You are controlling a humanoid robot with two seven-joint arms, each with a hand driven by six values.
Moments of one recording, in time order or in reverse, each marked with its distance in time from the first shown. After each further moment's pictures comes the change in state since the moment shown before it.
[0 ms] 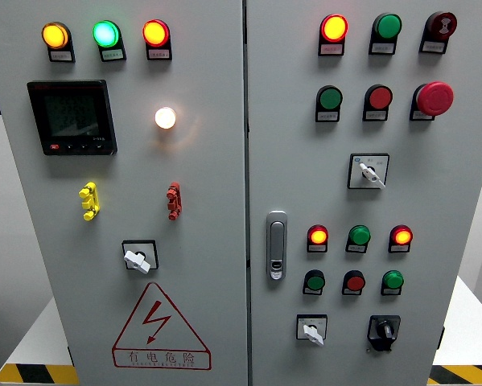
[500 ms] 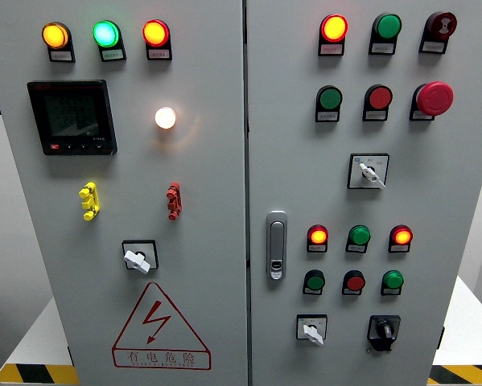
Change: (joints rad) left arm 0.000 0.000 0.000 0.000 0.000 0.000 0.000; right arm -0.005 -0.002 0.000 0.008 0.036 -0.016 -0.006
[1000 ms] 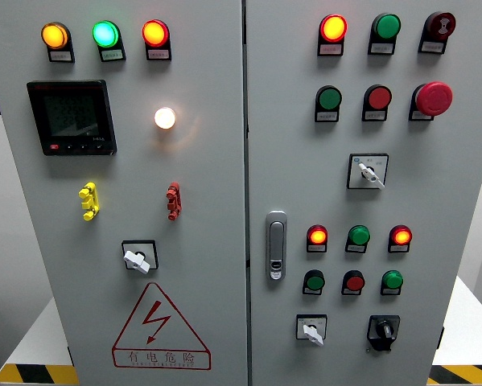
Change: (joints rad) left arm 0.001 0.000 0.000 0.000 0.000 0.000 0.000; right arm -0.030 0.000 0.509 0.087 -0.542 -0.007 -0.067
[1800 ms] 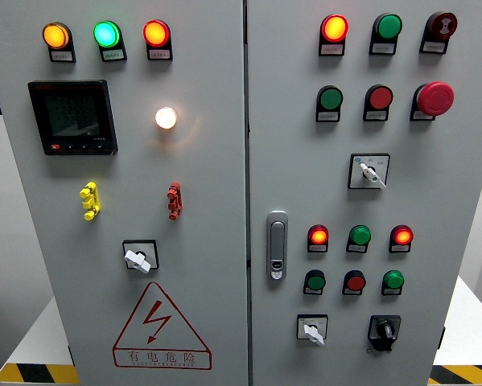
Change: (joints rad) left arm 0.000 0.000 0.000 0.000 0.000 0.000 0.000; right arm 0.042 -0.002 0.474 0.096 -0.426 0.016 -0.085
